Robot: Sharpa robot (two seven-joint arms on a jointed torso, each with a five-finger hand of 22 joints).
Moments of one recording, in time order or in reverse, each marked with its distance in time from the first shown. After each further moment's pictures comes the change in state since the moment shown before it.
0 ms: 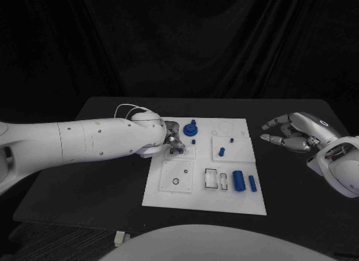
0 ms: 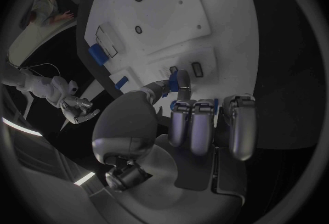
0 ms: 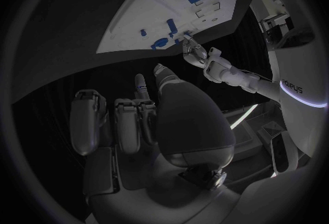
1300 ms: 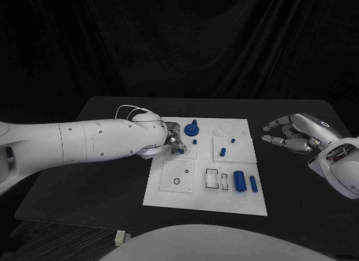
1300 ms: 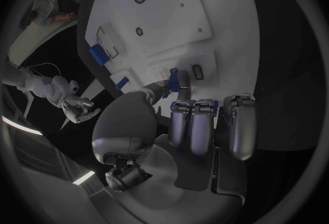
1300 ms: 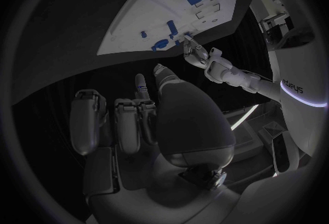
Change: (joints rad) left arm -0.006 -0.006 0.002 0.008 0.001 -0.009 0.002; left_hand -0.022 0.012 0.033 -0.014 -0.093 -0.003 0.004 -0.027 -0.008 0.000 0.000 0.000 0.000 0.000 0.000 0.000 0.001 0.000 0.000 0.000 -0.008 0.000; right arm -0.001 0.002 0.000 -0.004 0.000 0.012 -0.005; right_hand 0.000 0.000 0.003 -0.003 0.012 0.004 -0.004 0.000 0.000 0.000 0.000 -0.004 0.000 0.000 0.000 0.000 0.000 0.000 0.000 0.000 -0.003 0.001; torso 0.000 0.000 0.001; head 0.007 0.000
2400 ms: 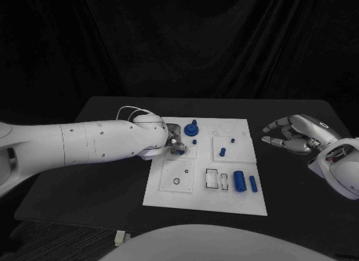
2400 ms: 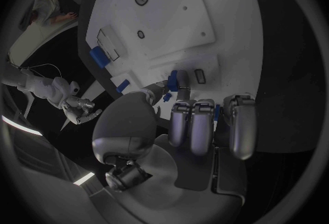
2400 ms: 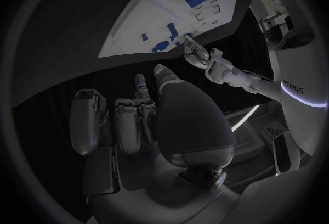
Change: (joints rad) left arm -0.009 0.007 0.003 -0.002 -0.001 0.014 -0.001; left_hand -0.032 0.001 -0.026 0.026 -0.116 0.012 -0.001 -0.029 -0.014 0.000 0.000 0.000 0.000 0.000 0.000 0.000 0.000 0.000 0.000 0.000 -0.010 0.000; right arm -0.004 0.001 0.000 -0.003 0.000 0.011 -0.007; right_hand 0.000 0.000 0.000 0.000 0.007 0.000 0.000 0.000 -0.001 0.000 0.000 0.000 0.000 0.000 0.000 0.000 0.000 0.000 0.000 0.000 -0.004 0.000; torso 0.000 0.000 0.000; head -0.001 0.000
